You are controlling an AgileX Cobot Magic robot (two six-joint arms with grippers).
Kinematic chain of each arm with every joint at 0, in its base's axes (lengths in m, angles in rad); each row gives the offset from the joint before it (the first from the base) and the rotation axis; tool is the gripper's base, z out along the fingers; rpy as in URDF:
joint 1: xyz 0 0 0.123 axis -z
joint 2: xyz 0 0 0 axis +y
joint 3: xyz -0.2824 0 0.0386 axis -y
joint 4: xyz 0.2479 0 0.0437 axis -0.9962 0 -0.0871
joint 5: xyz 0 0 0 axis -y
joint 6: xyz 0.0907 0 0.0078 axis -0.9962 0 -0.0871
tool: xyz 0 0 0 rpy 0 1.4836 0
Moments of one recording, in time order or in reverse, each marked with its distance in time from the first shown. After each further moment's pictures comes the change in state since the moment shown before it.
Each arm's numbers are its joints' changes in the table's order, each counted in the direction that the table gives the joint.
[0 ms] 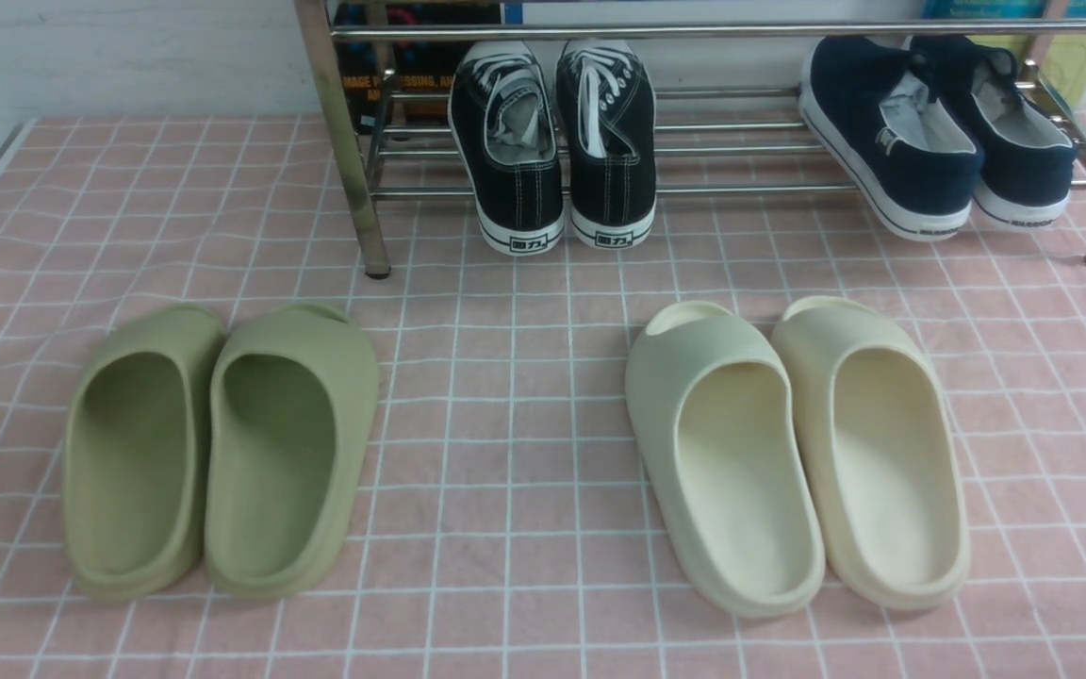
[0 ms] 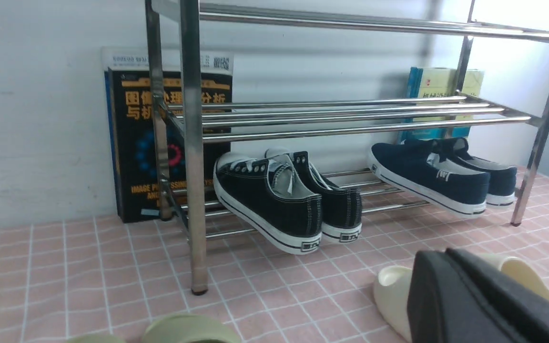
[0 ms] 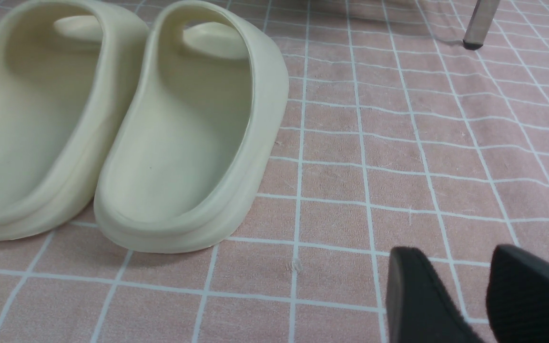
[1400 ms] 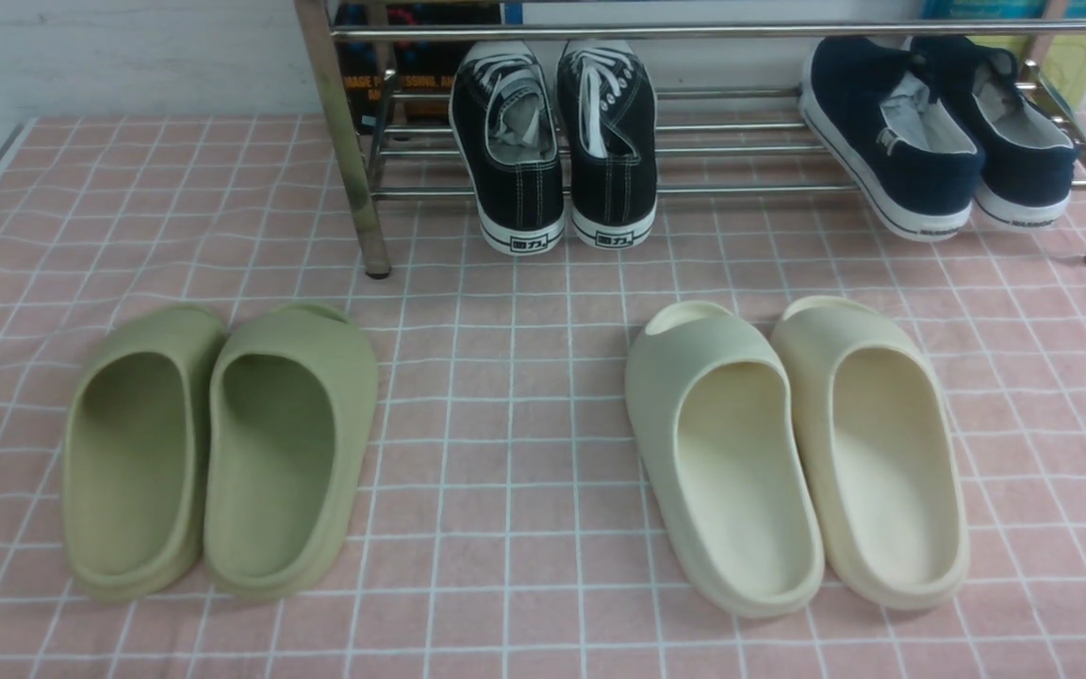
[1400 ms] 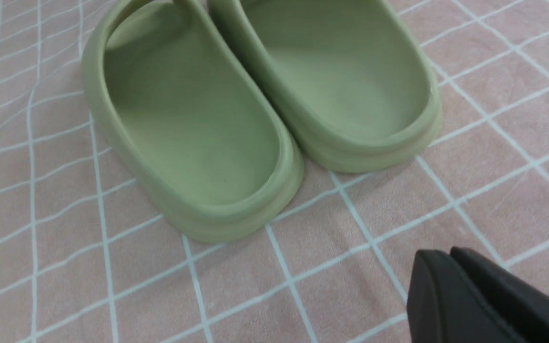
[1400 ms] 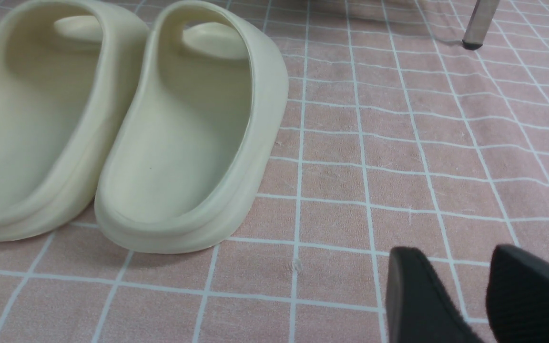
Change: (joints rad) right arm 0.000 0.000 0.000 0.000 0.000 0.000; left arm 0.000 -0.033 -0.465 -0.201 -0.139 0.005
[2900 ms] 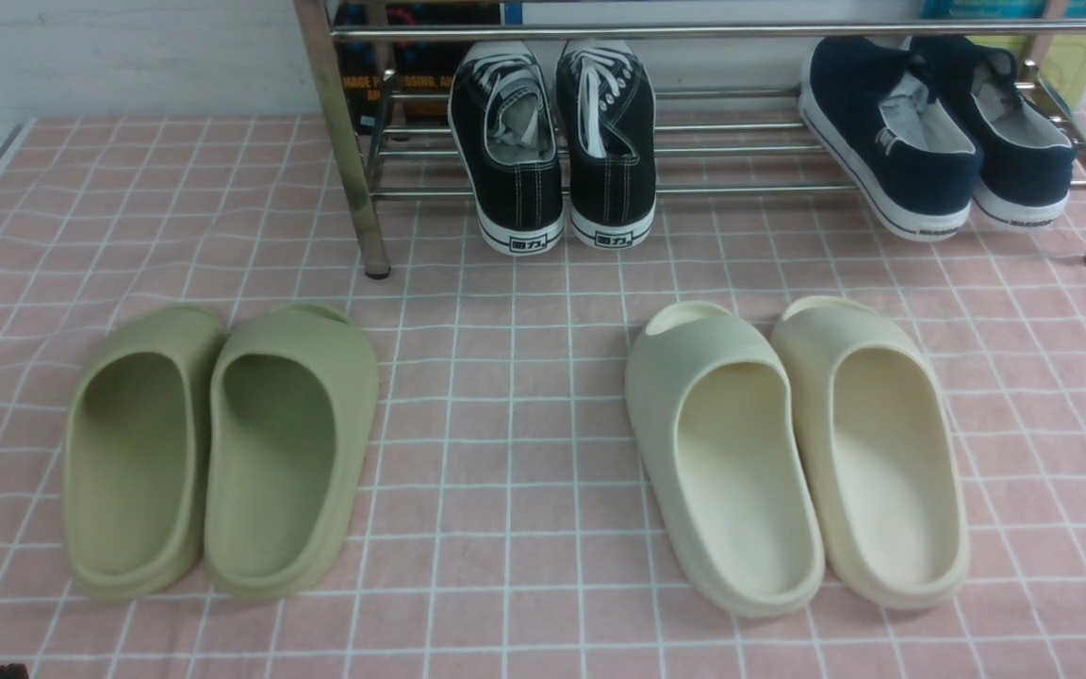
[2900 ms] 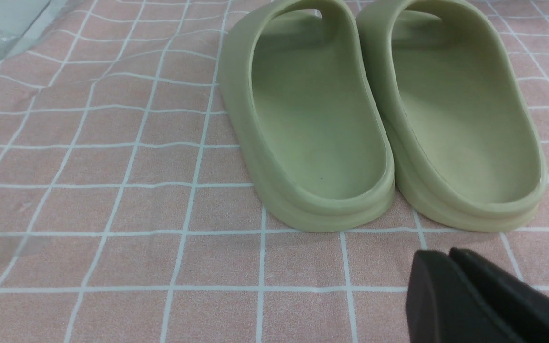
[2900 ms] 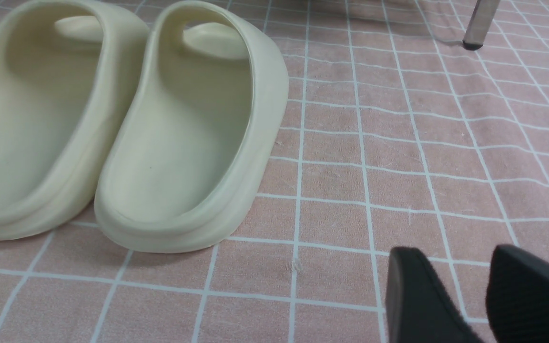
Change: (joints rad) right arm 0.000 0.000 0.000 0.000 0.000 0.000; left arm -0.573 -0.090 -0.007 0.564 0.106 -0.378
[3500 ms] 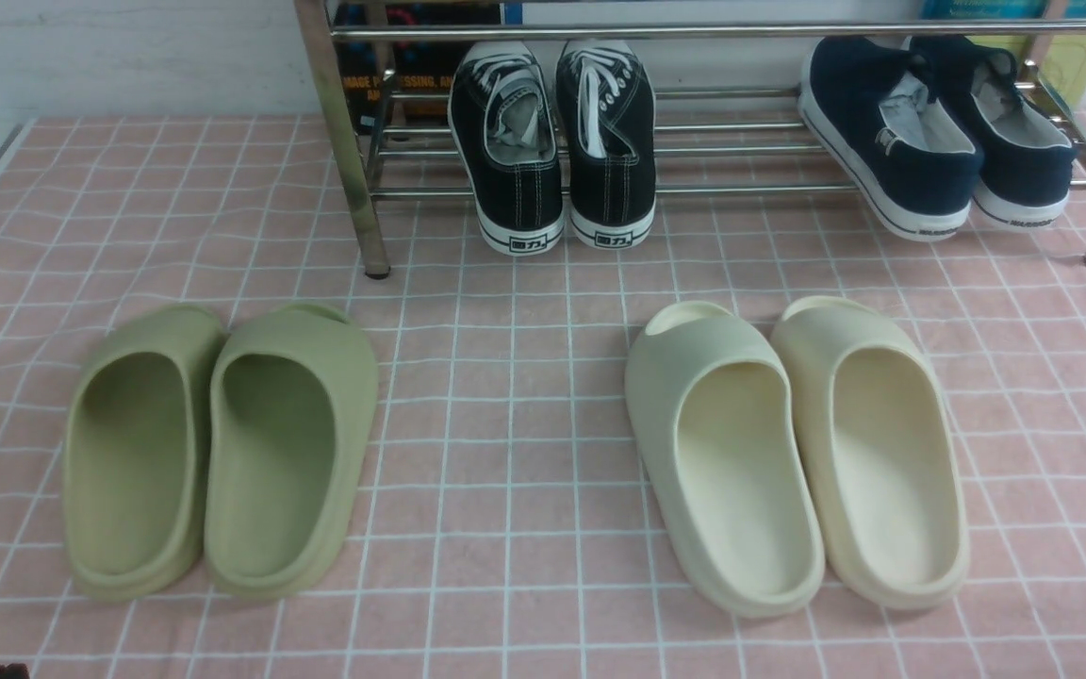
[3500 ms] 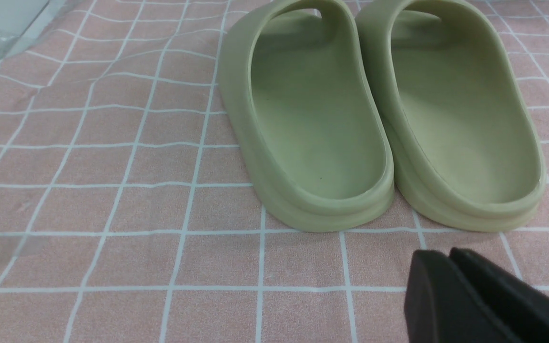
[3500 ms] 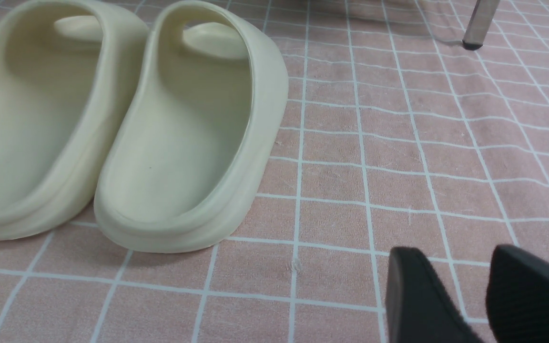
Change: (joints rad) right arm 0.000 0.000 0.000 0.000 0.000 0.000; left arm 0.000 0.000 0.000 0.000 0.000 0.000
